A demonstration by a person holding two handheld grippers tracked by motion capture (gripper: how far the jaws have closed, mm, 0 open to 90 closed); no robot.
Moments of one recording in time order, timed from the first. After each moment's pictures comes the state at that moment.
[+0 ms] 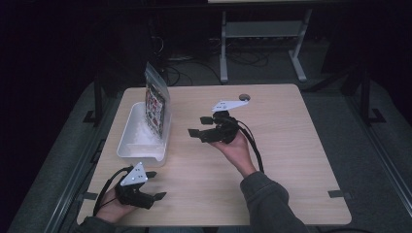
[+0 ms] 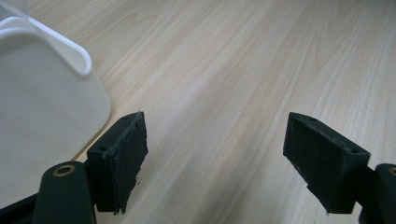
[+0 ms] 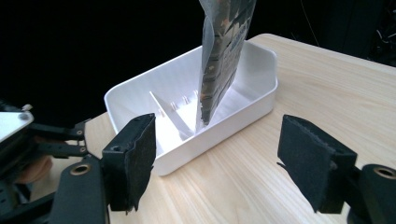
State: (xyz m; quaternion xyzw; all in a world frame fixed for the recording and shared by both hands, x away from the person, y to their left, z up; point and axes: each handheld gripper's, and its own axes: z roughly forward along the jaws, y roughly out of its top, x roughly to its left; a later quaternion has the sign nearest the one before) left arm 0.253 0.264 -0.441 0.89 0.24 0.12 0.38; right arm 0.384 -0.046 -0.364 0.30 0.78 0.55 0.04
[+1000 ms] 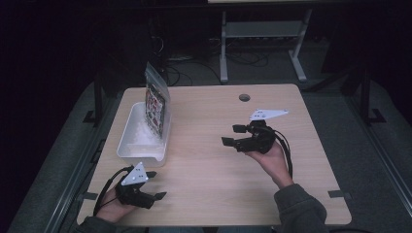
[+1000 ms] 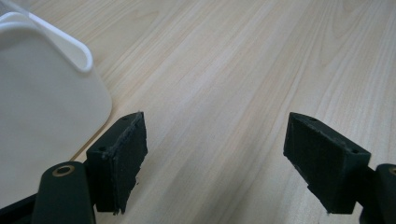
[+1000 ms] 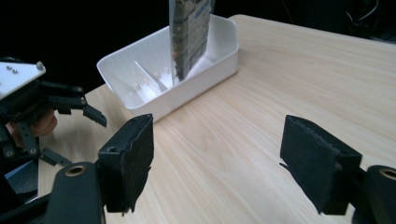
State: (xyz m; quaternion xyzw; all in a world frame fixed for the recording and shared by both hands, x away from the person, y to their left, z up) left arm 0.254 0.264 -0.442 0.89 0.24 0.12 0.37; right arm 0.354 -0.136 -0.371 0.33 0.78 0.53 0.04
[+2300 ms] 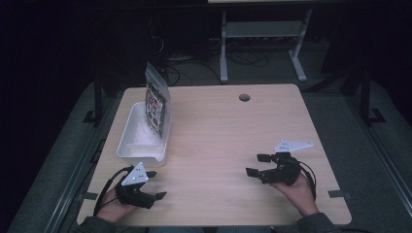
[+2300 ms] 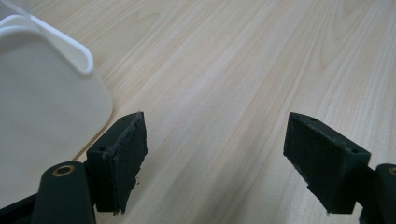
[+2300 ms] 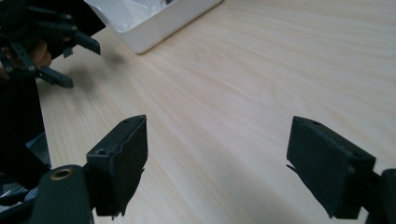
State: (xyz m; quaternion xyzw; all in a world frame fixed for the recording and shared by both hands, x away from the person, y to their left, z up) left arm 0.253 0.263 -0.442 0.89 0.24 0.12 0.37; right arm 0.290 -0.197 -0.426 0.37 0.79 0.49 0.03
